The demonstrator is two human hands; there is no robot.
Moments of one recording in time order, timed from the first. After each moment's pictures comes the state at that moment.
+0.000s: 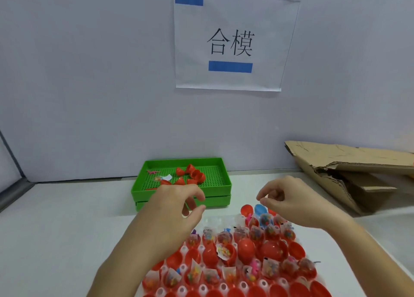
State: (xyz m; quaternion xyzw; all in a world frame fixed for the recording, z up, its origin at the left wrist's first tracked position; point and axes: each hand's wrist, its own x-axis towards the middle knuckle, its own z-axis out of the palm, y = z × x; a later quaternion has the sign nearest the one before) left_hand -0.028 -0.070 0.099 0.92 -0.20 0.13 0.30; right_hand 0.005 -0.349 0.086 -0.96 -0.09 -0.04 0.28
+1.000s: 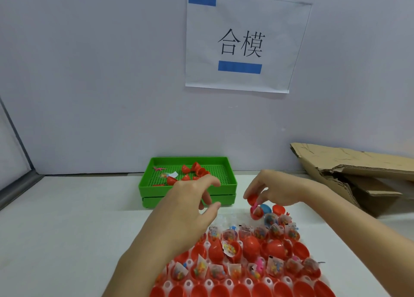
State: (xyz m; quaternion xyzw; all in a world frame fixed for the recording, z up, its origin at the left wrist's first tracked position) left_hand -0.031 -0.078 0.101 0.91 -0.22 0.13 0.32; right_hand 0.065 -0.334 0.094 -0.96 -0.18 0.13 0.18
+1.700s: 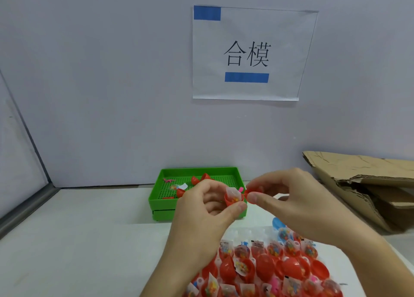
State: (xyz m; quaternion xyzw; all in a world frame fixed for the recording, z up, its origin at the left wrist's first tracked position) left_hand -0.040 -0.102 0.113 0.75 -0.14 0.10 0.64; right_hand -0.029 -0.288 0.140 -0.90 -0.17 -0.12 0.38
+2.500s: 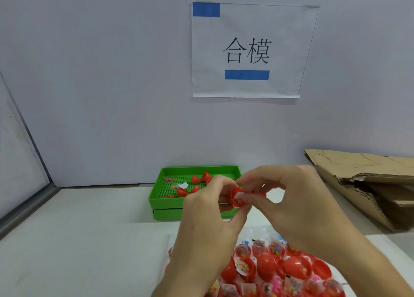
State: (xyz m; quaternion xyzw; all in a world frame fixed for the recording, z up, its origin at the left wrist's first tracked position) left_hand -0.048 -0.114 0.111 0.81 -0.18 0.24 0.51; right_hand -0.047 -0.265 0.147 -0.87 -0.22 -0.25 0.37
